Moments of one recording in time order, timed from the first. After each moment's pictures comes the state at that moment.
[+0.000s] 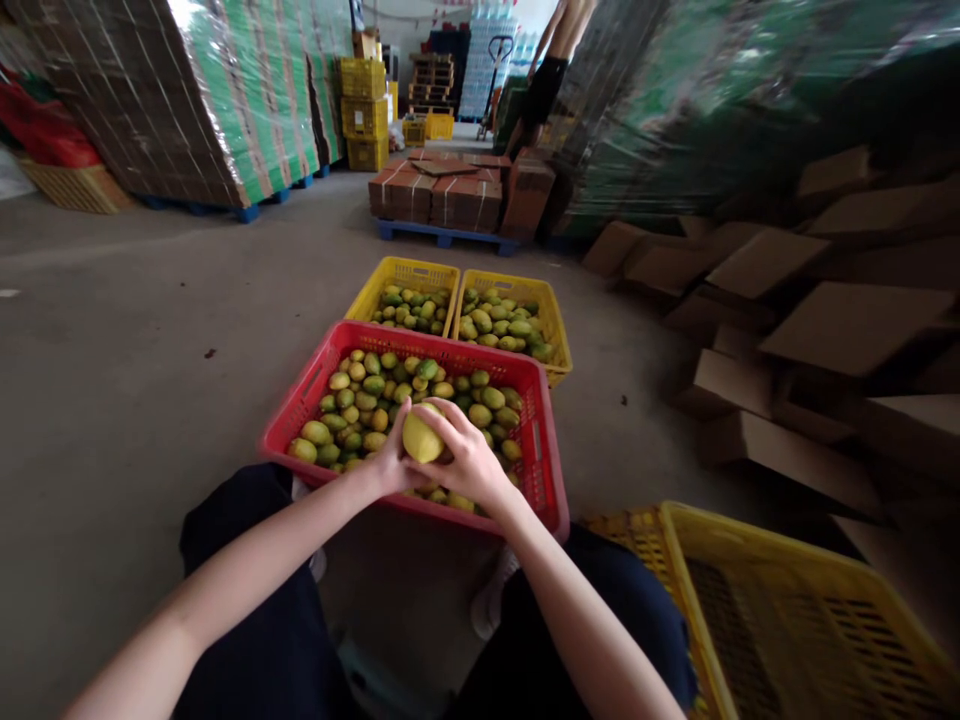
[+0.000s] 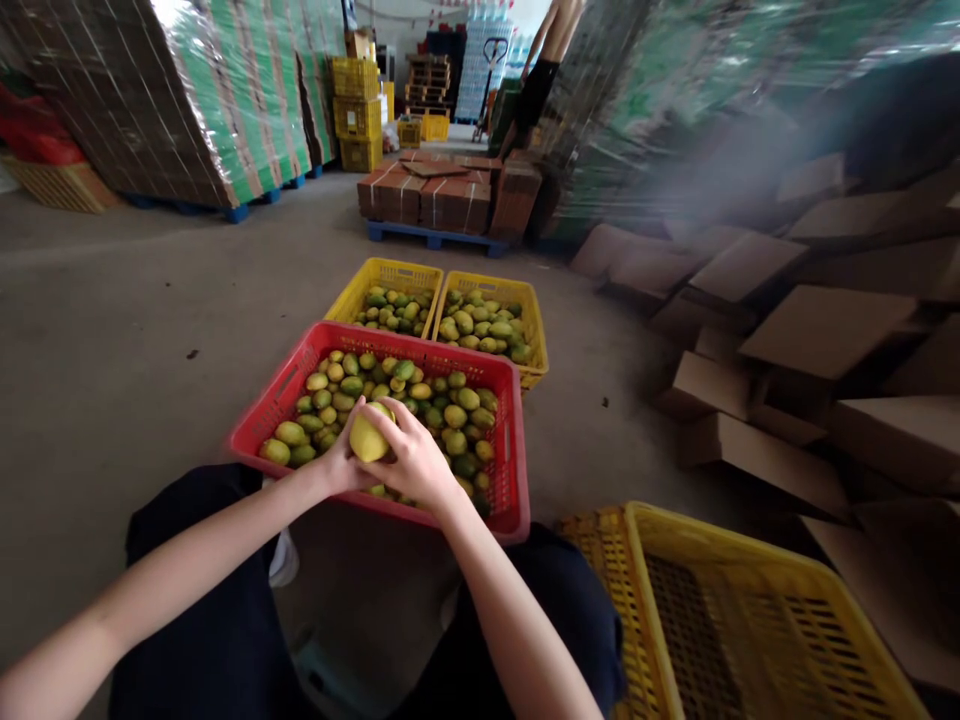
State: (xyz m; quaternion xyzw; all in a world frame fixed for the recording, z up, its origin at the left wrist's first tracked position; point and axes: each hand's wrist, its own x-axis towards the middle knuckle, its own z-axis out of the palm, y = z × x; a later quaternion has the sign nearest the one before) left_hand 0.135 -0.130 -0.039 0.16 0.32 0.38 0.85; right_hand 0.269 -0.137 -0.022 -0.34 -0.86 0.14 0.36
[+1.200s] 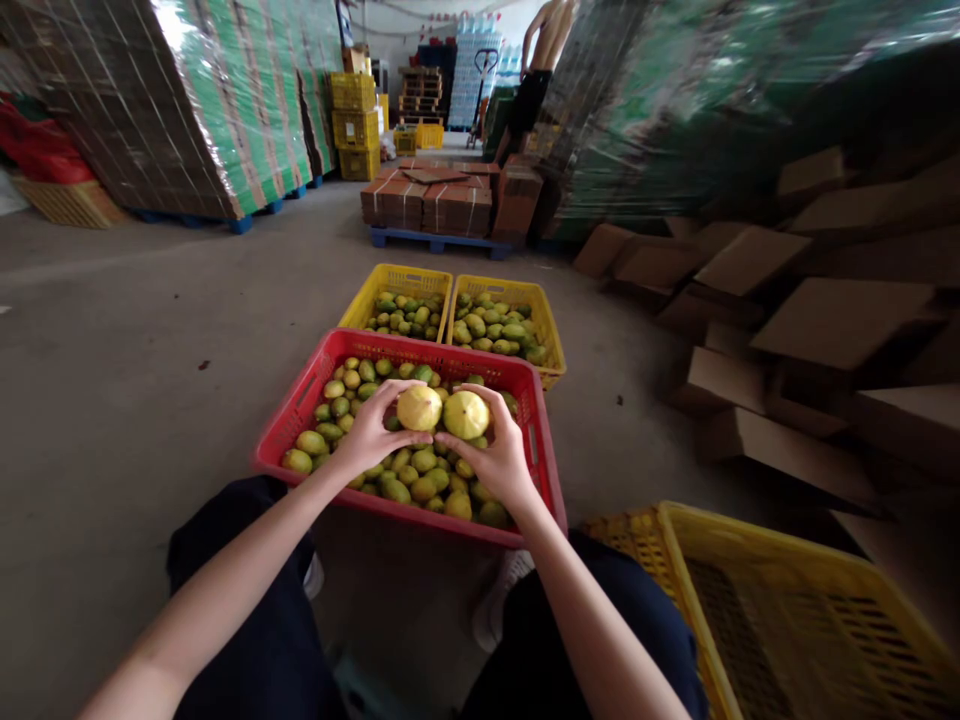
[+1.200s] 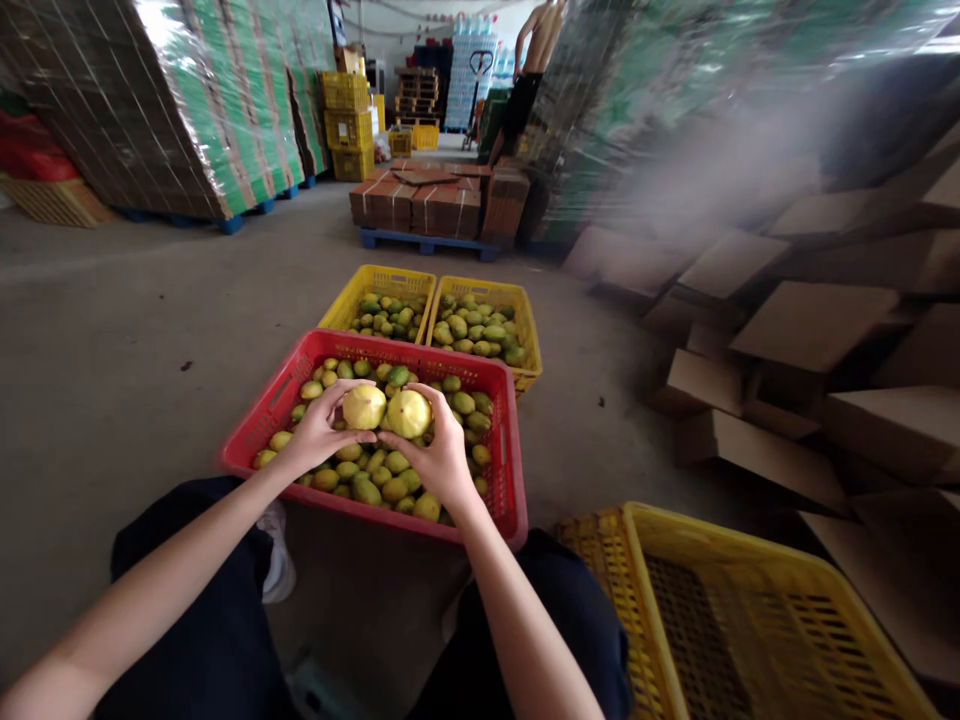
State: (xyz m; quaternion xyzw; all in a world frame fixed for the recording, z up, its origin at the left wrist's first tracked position) left_hand 0.103 -0.116 -0.009 0.66 0.38 0.50 0.41; right_hand 0.292 -0.134 0.005 -0.44 -0.68 0.28 0.52
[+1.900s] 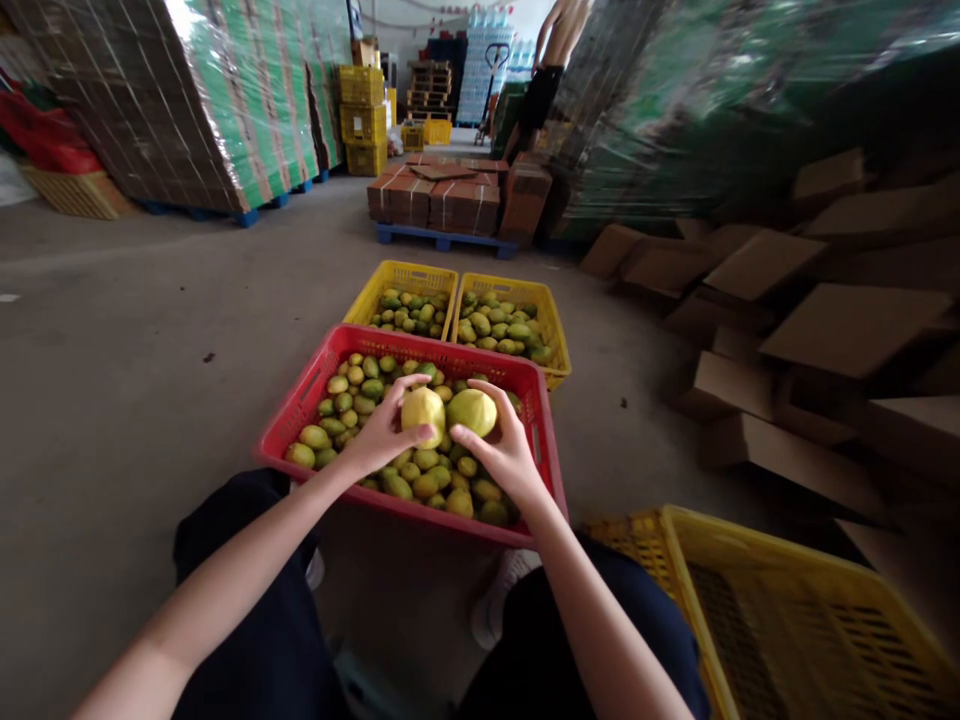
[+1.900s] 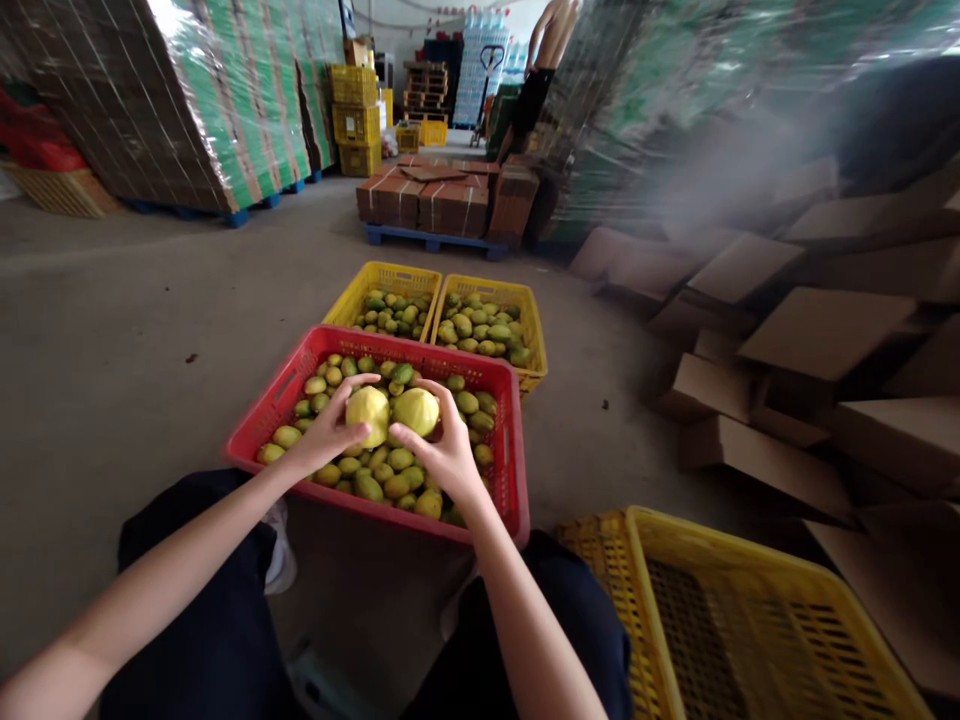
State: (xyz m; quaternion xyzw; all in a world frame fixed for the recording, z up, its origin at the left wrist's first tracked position) left_hand 0.109 -0.129 0.004 0.54 0.37 0.49 0.58; right_hand 0.291 -0.133 0.006 -0.45 -0.61 0.40 0.52
